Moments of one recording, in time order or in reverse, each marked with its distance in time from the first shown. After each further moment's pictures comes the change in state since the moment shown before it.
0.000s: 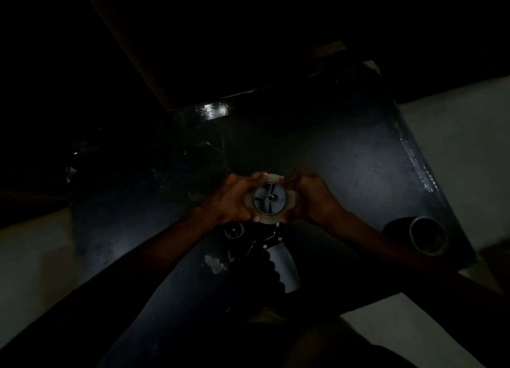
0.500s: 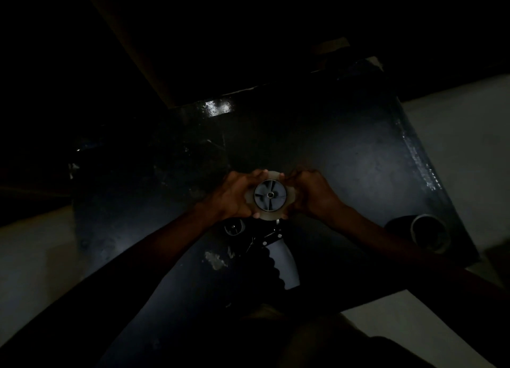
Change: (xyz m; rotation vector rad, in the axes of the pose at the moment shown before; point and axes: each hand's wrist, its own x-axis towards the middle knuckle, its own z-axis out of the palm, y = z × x) left_hand -0.002 0.003 -0.003 0.002 0.007 0.039; right_hand 0.003 0.000 -0.004 -0.041 -0.014 -0.071
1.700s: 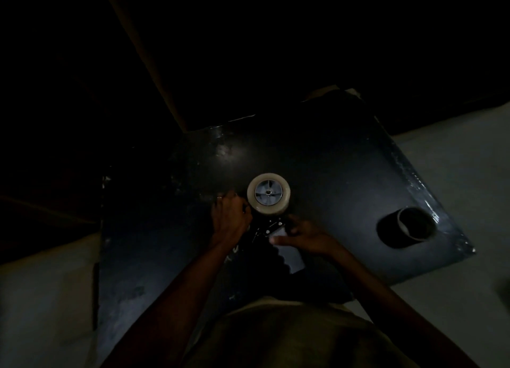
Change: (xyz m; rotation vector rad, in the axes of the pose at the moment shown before) left_hand -0.063 0.051 0.037 0.308 0.375 -0.479; right_hand -0.090 0.017 0.081 0.754 -0.229 0.177
